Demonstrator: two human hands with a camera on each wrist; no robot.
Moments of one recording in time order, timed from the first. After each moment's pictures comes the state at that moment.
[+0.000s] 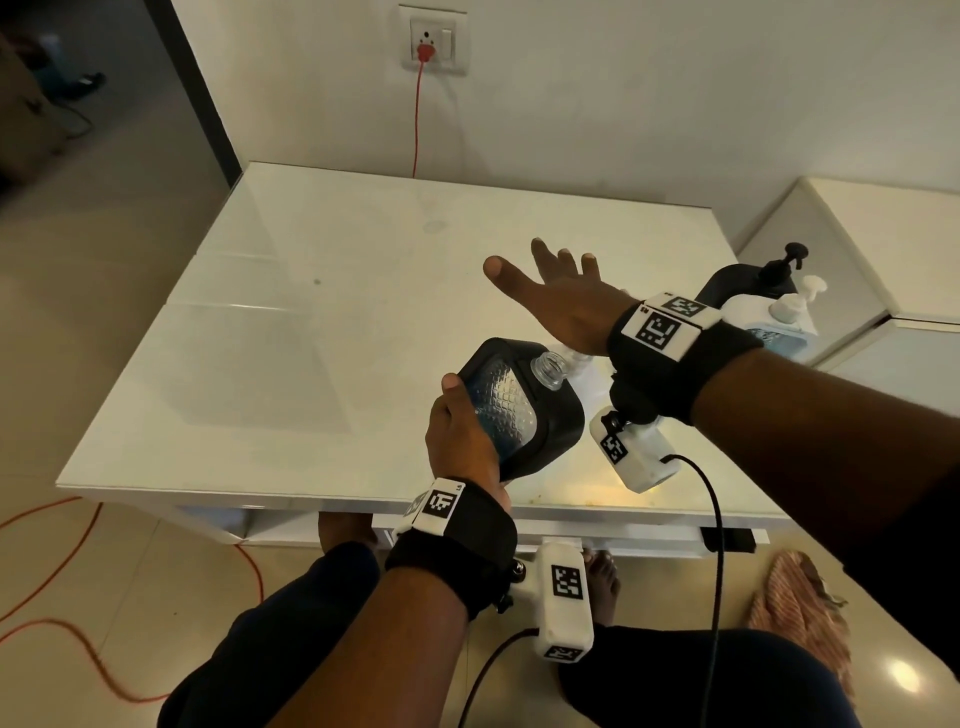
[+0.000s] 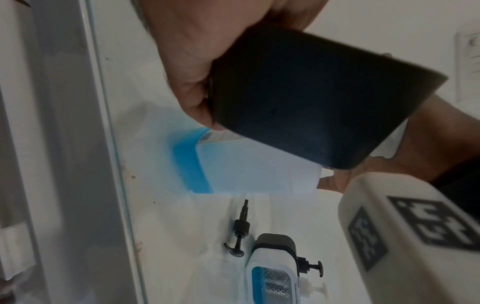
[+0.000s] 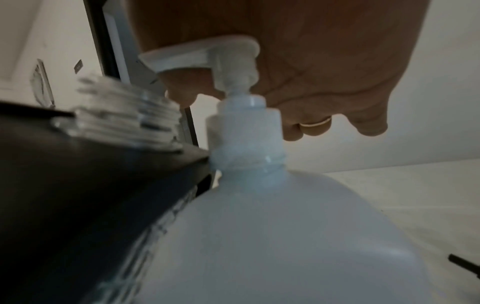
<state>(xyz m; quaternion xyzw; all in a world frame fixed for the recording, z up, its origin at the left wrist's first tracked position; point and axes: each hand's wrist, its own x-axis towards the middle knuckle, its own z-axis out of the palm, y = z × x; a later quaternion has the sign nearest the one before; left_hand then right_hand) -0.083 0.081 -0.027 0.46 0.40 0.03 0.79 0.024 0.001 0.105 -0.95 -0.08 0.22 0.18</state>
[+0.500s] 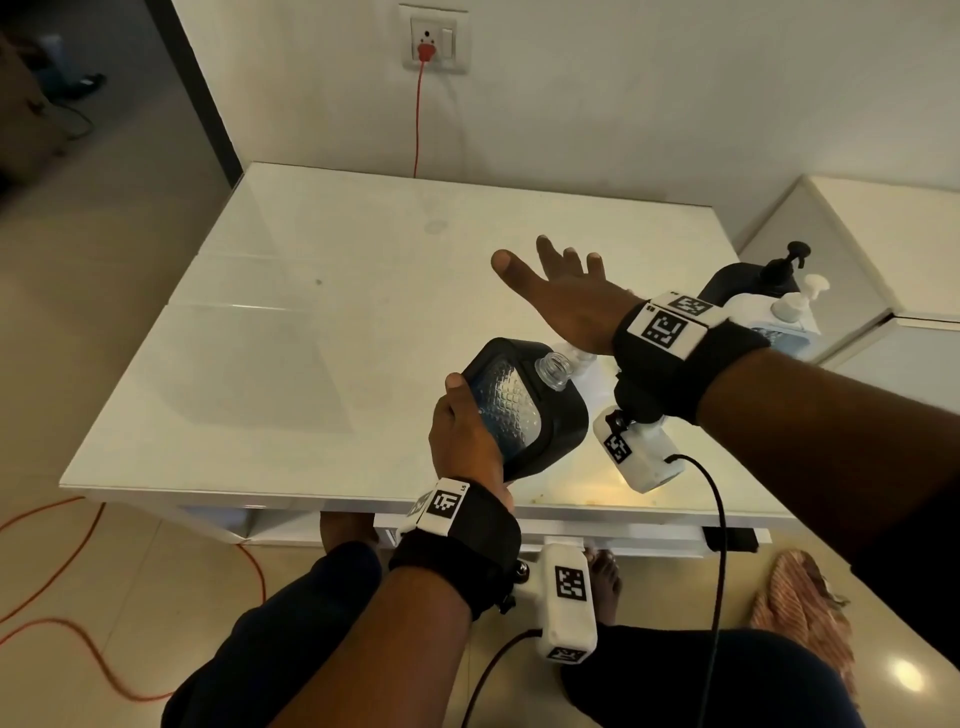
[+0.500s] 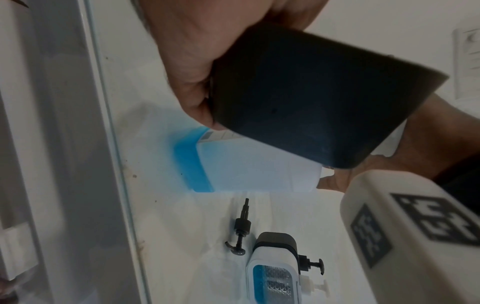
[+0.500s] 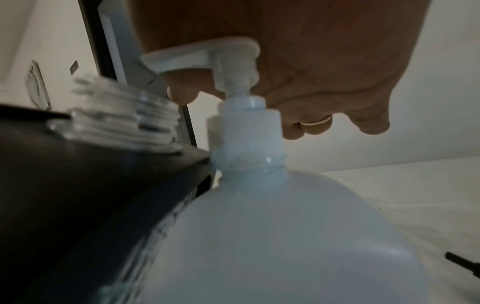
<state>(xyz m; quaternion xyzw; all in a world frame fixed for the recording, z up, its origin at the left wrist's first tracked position) -0.084 0.079 -0.022 0.46 0.41 0.04 0.79 0.024 -0.002 0.105 -0.95 -0.08 0.23 0.19</state>
